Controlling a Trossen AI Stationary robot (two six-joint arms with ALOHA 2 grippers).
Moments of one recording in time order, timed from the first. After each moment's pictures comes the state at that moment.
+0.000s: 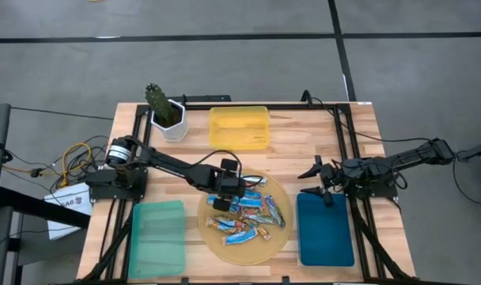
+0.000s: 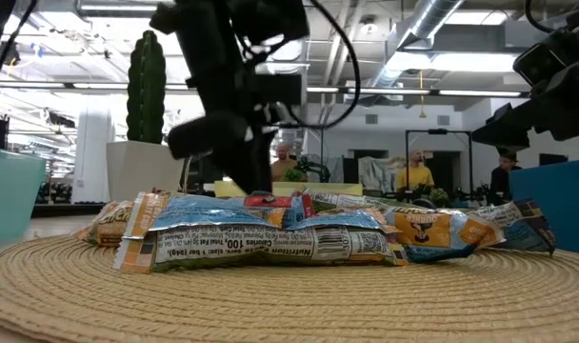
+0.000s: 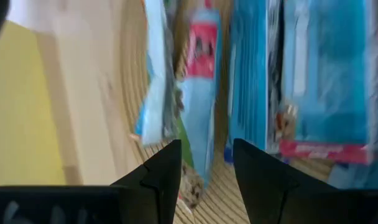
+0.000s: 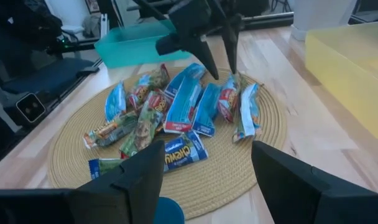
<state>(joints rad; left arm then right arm) -0.16 1.90 1.25 -0.56 -0.33 0.15 0.23 0.32 0.01 0.03 0.08 0.13</state>
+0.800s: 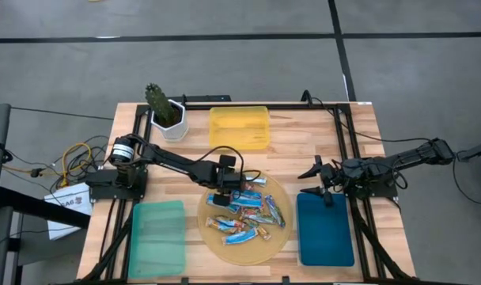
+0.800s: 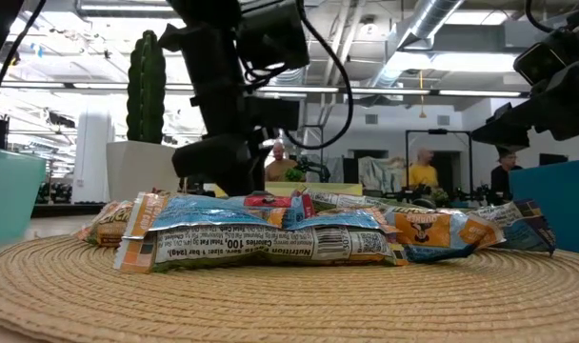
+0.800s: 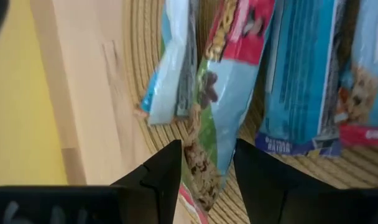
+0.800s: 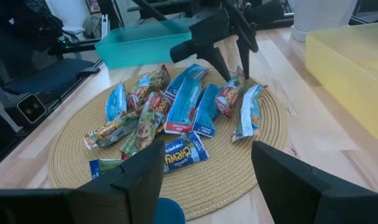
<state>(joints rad) -0.11 1.92 1.23 -0.56 -0.33 0.14 0.23 0.32 0.01 0.03 0.08 0.13</state>
